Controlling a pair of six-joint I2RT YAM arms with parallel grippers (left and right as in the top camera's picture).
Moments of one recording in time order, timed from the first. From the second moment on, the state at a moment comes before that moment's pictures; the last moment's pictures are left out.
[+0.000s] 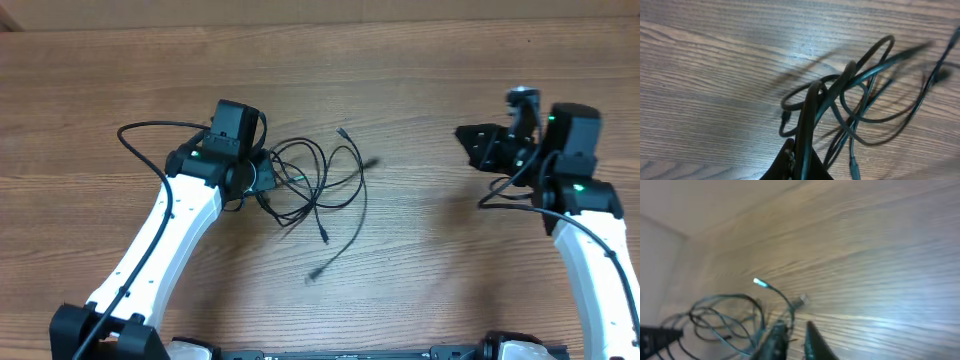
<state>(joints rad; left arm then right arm) -0.27 1.50 1.15 -0.84 0.00 -0.52 -0.13 1.28 0.95 -0.41 -0.60 0.25</state>
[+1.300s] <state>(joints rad) -0.27 1.43 1.17 -0.89 0.60 0.12 0.37 1.50 0.95 -0.29 -0.53 -0.09</state>
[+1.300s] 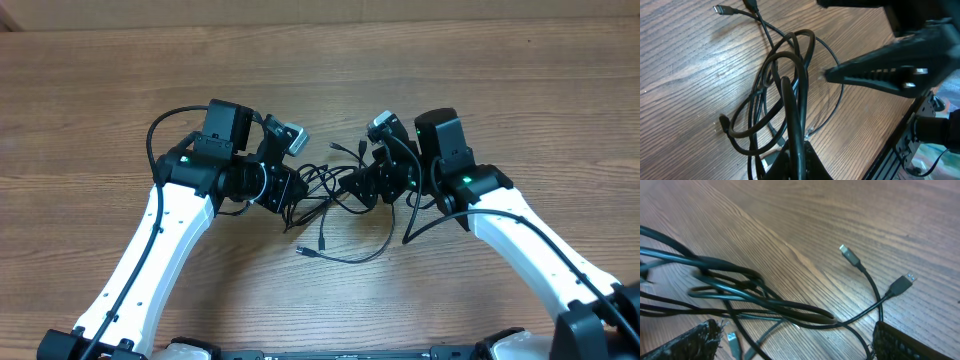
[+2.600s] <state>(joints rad) -0.27 1.43 1.18 -0.97 0.81 0.20 0.44 1.65 0.95 0.38 -0.32 0.16</state>
